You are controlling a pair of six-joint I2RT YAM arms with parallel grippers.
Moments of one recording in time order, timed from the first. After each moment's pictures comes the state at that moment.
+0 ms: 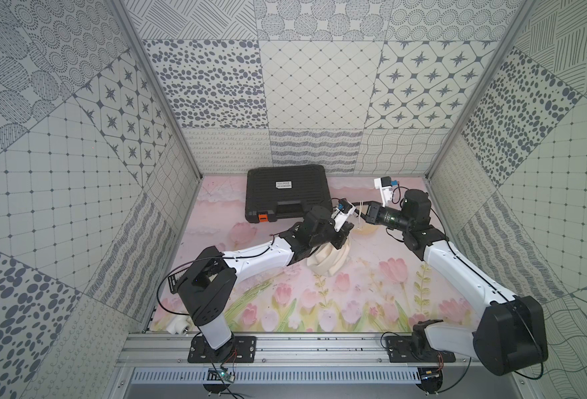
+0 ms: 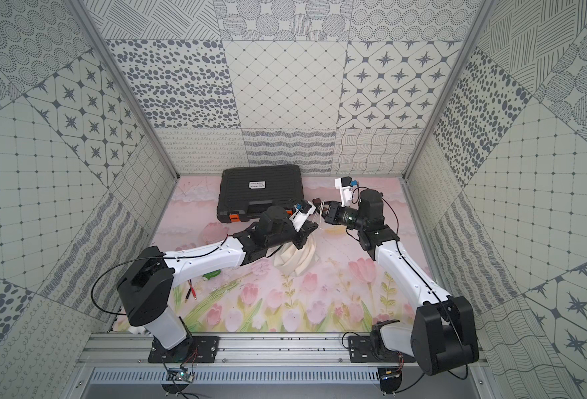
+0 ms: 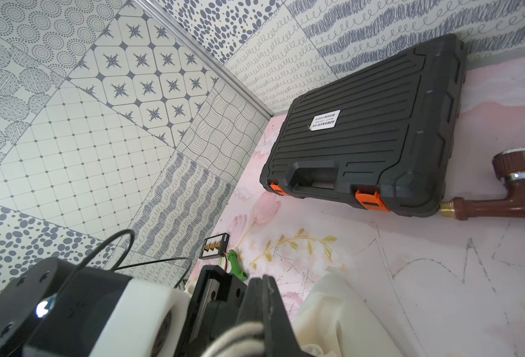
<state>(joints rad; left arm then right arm) -0.82 1.73 1.15 0.16 0.16 -0.01 0.22 1.27 0.92 0.11 -0.72 0.64</state>
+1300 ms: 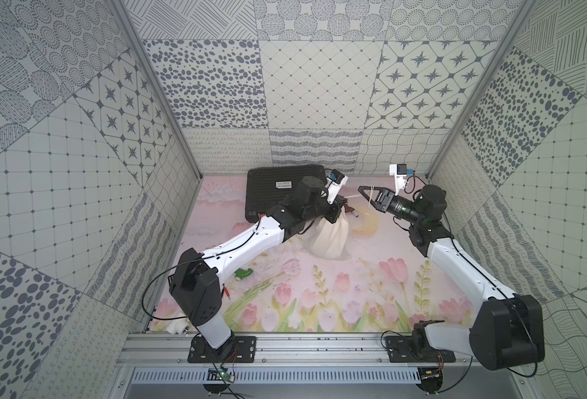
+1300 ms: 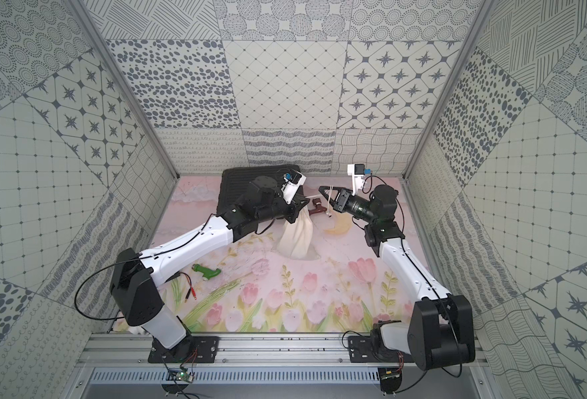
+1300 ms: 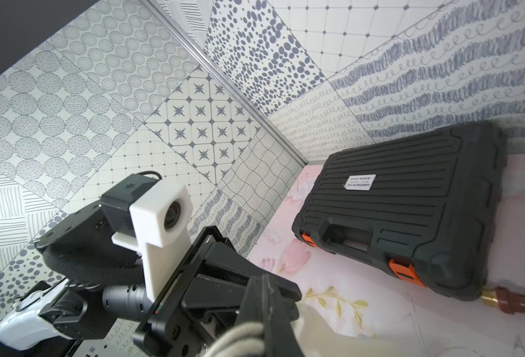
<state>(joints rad) -0.68 1.68 1.51 -0.24 0.16 0.01 0.16 1.31 0.95 0.49 -0.83 0.83</state>
